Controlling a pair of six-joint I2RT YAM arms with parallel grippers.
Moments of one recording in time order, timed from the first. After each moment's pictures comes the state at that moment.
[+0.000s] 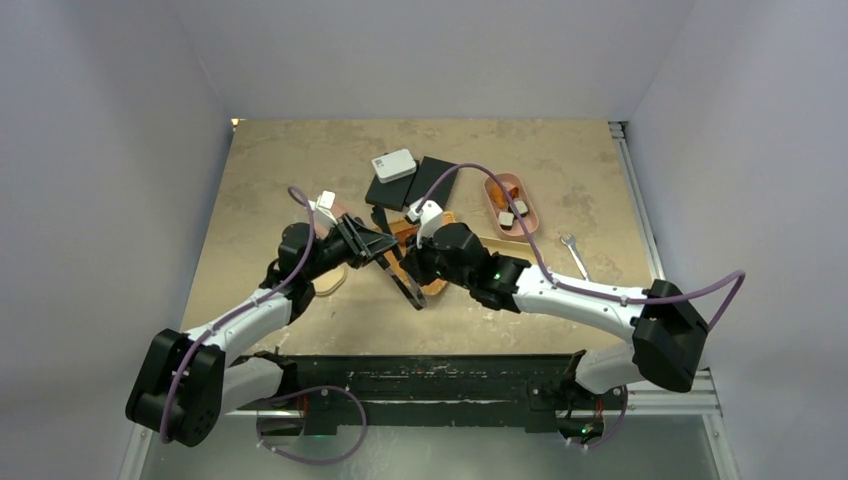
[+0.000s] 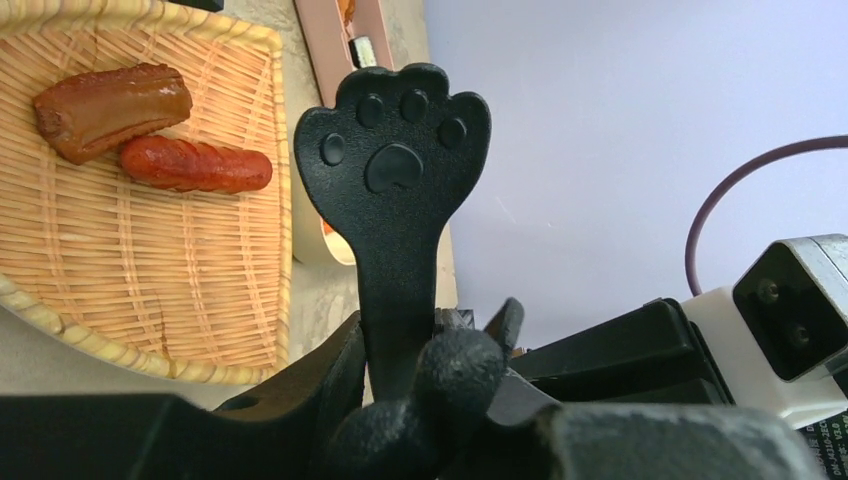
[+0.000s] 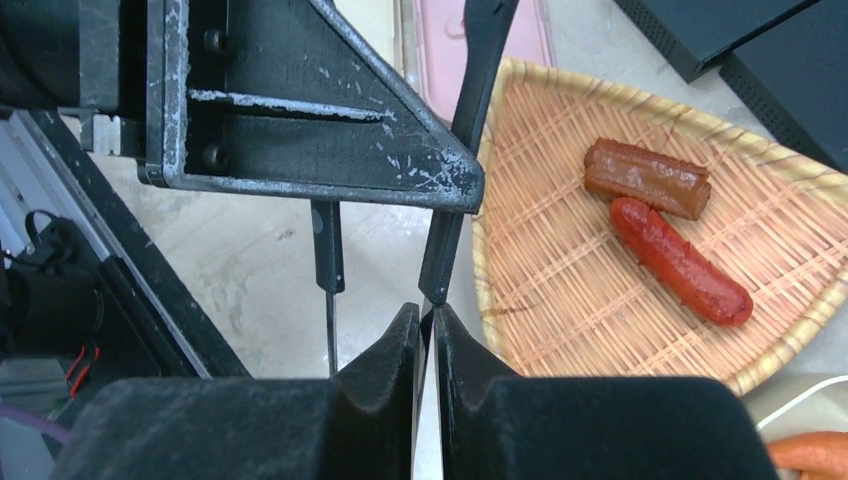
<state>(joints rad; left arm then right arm) -0.35 1.14 0.41 0.55 0.50 -1.16 1.01 1.40 0.92 0.04 0.09 0.31</state>
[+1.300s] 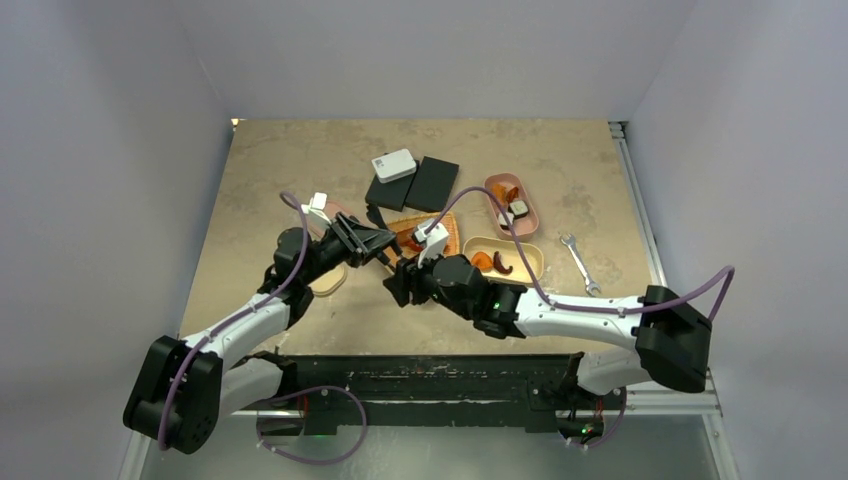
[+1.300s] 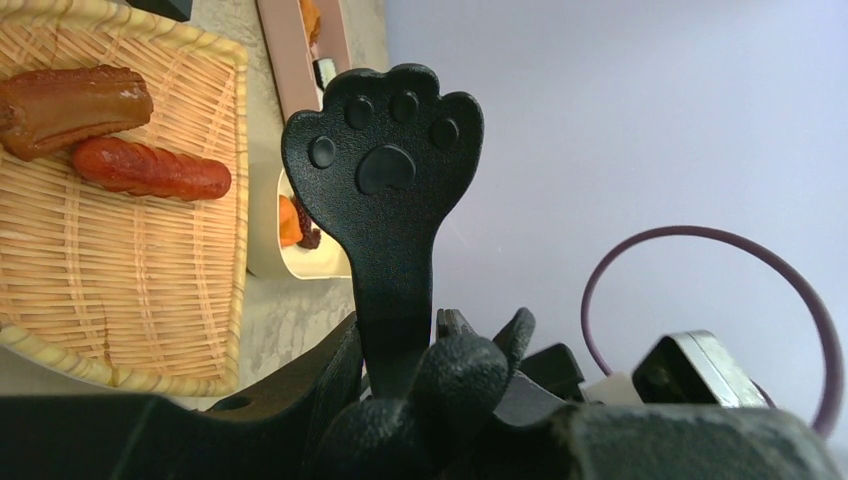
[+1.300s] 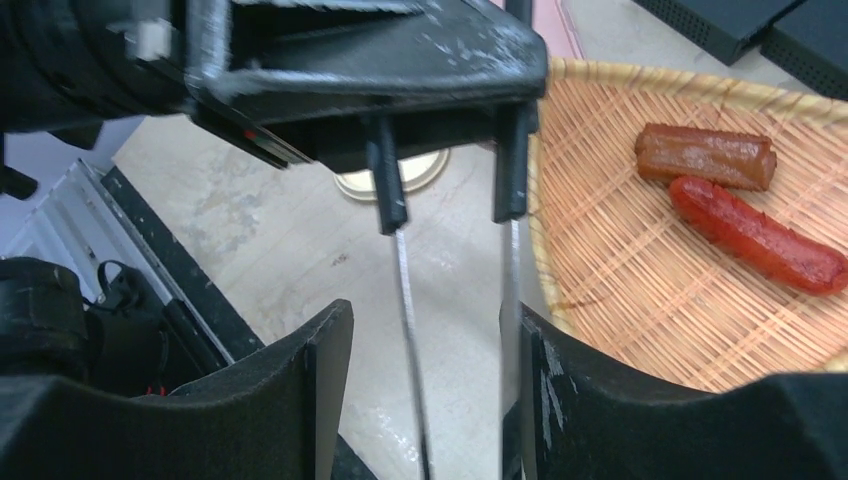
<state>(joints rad) -0.35 1.10 0.38 0.62 0.47 -1.30 1.14 1.36 0.75 0.27 0.28 0.47</state>
